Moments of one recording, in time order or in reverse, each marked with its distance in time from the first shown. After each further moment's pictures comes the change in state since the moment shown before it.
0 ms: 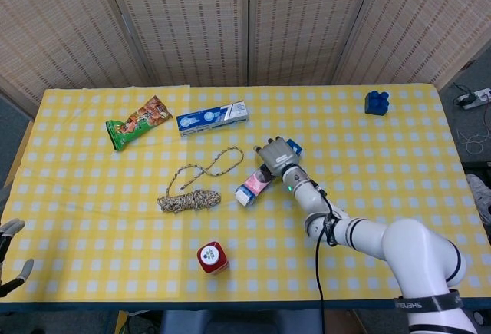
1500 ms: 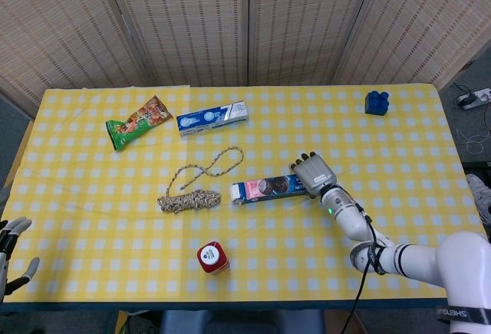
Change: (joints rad) left arm -0.009 0.000 0.001 -0.014 0.019 -0.003 0.012; right arm -0.258 0.127 -0.072 -0.198 -0.286 0.201 0.084
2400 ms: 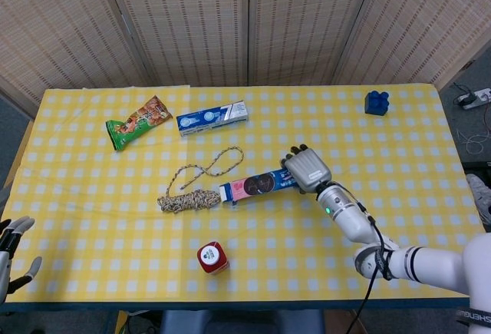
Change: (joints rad) left arm -0.007 -0.003 0.000 -0.003 0.003 -0.006 0.006; right arm -0.023 0.122 0.111 -0.218 -0.100 0.077 0.018
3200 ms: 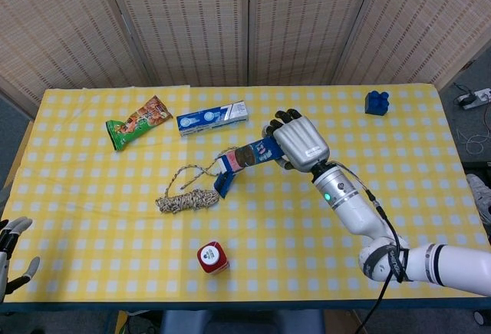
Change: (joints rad) left arm 0.003 0.000 -0.001 0.005 -0.005 0.004 -0.007; right arm 0.023 0.203 0.171 -0.263 0.000 0.128 0.019
